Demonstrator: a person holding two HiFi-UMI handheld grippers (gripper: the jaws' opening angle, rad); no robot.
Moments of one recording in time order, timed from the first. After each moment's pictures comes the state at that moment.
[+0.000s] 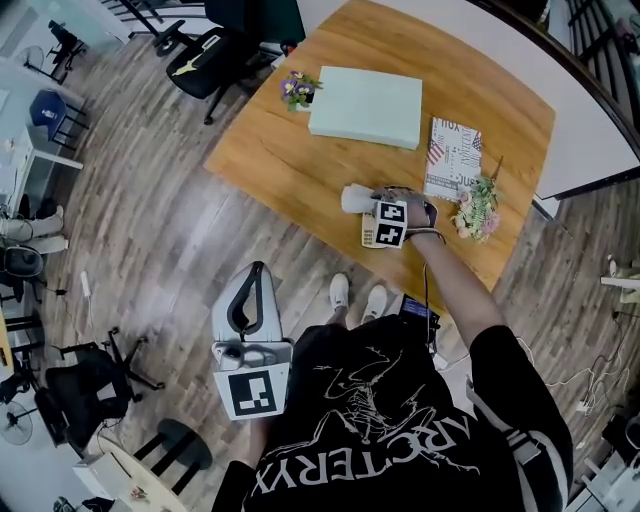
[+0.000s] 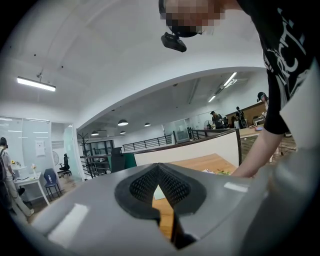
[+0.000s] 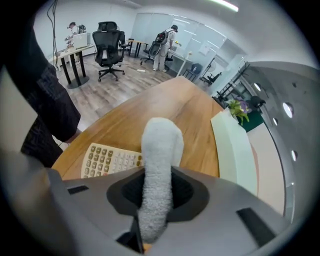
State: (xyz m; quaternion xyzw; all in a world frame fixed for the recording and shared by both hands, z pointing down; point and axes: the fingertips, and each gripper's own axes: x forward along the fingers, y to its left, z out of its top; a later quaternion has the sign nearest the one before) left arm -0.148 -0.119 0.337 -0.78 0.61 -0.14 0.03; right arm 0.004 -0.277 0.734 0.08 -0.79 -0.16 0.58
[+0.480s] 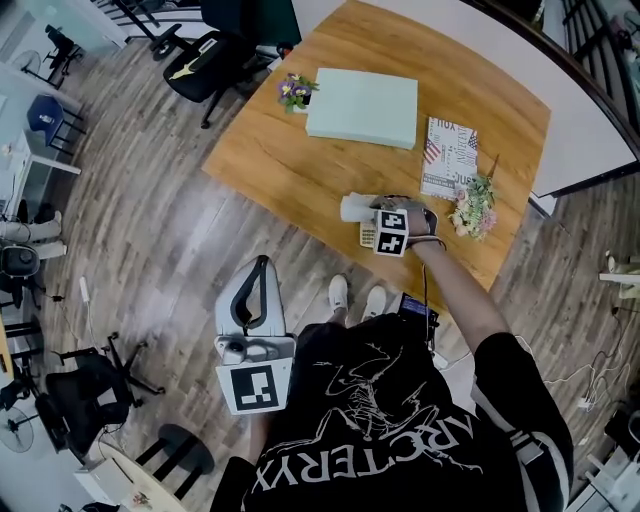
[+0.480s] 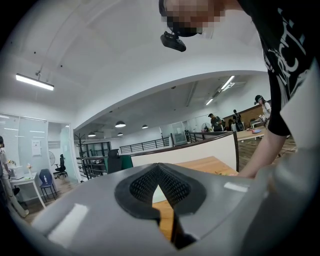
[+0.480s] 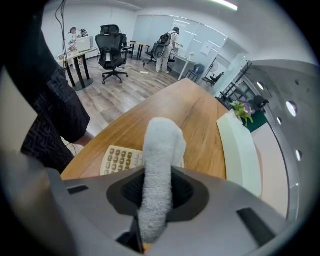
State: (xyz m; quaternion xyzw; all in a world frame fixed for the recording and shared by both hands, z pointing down) left arm -0.143 -0.123 0.336 -0.79 0.60 -0.13 0.04; right arm 0.005 -0.247 0.731 0.06 -0.80 -0.15 0.58
